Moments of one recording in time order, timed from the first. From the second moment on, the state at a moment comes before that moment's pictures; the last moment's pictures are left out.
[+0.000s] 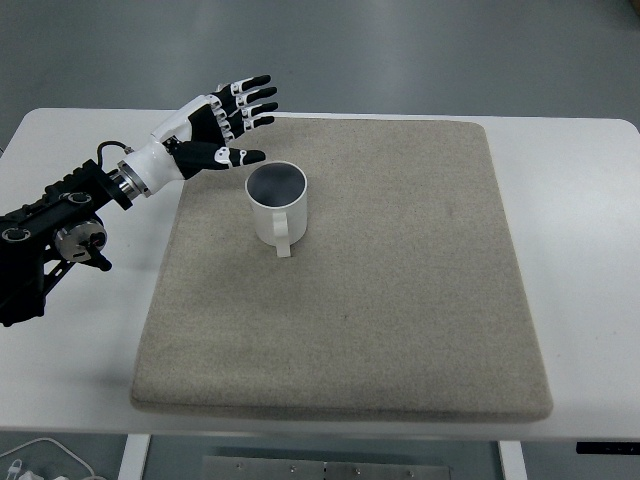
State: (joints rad) left arm -0.84 0.38 -0.52 -0.71 0.51 -0.53 -0.61; right arm 0.02 0.00 0.00 0.14 0.02 0.11 -0.23
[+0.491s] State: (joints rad) left arm -0.90 0.40 -0.52 -0.60 0.38 -0.54 -0.61; right arm 0.02 0.00 0.01 0.14 0.02 0.11 -0.23
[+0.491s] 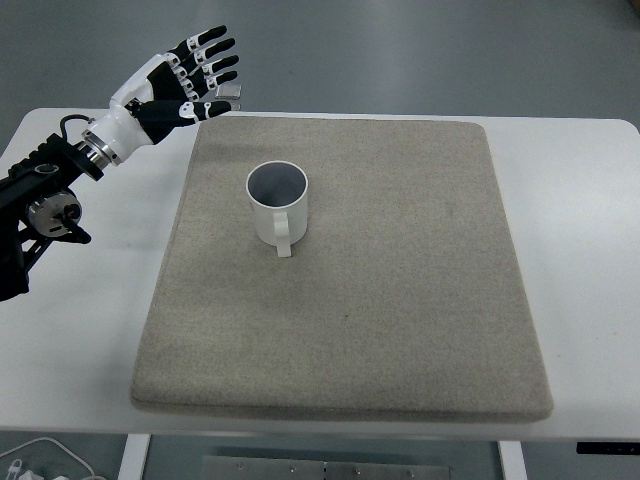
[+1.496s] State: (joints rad) left arm -0.96 0.35 -0.53 -0.46 -0.25 -0.50 0.02; right arm 0.02 0.00 0.01 0.14 0.03 0.11 -0.23
